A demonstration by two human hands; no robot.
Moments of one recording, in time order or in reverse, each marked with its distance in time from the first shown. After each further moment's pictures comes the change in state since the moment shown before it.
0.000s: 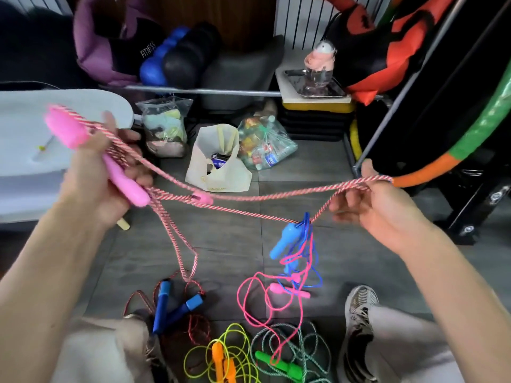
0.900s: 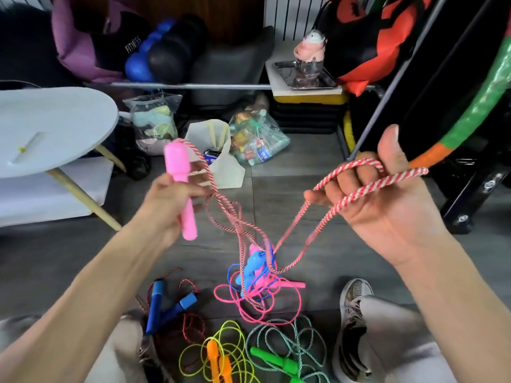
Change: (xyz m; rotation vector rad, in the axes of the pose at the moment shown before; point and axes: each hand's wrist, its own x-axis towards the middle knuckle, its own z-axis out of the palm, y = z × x) left_hand -0.024 -0.077 0.072 0.431 0.048 -0.124; right_hand -0.050 -0.021 0.016 0.391 -0.498 -0.323
